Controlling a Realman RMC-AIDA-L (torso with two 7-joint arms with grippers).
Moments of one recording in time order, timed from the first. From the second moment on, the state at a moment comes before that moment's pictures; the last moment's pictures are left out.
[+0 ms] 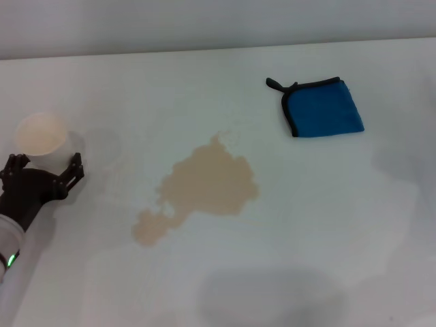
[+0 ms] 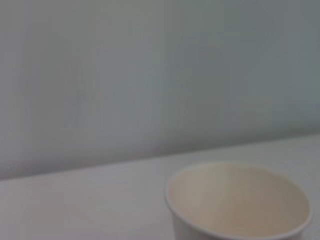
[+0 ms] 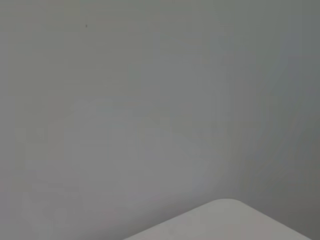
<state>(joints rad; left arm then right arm) -0.45 -2.09 2.83 0.19 -1.23 0.91 -0.11 0.45 2.02 -1.40 -0.10 0.56 -0.75 0.20</state>
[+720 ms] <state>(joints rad) -0.34 -2.09 2.83 0.26 -1.23 1.07 -0.11 0.46 2.02 -1.40 -0.11 0.56 -0.76 0.19</state>
